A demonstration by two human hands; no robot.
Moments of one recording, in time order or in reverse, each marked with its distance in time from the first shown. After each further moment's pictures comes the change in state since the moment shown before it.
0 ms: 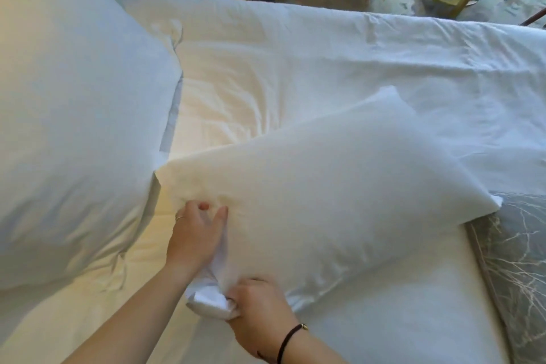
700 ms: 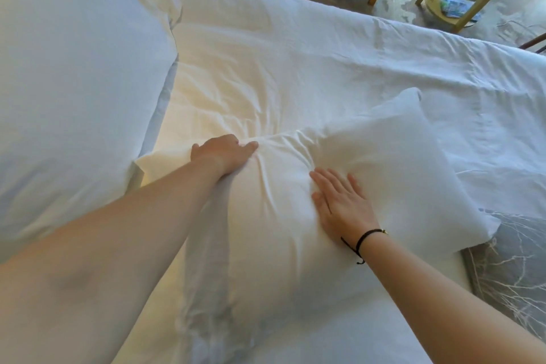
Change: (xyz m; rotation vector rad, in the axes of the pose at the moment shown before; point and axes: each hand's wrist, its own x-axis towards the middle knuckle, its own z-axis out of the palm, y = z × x) left_hand 0.143 0.101 0.030 0.461 -0.262 0.096; right_hand 0.054 0.163 -0.138 -0.451 0.381 0.224
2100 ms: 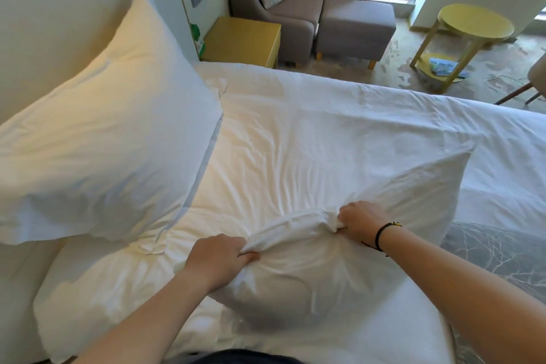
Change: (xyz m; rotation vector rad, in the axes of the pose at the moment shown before) left_hand -0.348 -0.051 0.015 0.273 0.200 0.291; right_hand -0.128 -0.007 -0.146 -0.428 -0.219 -0.220
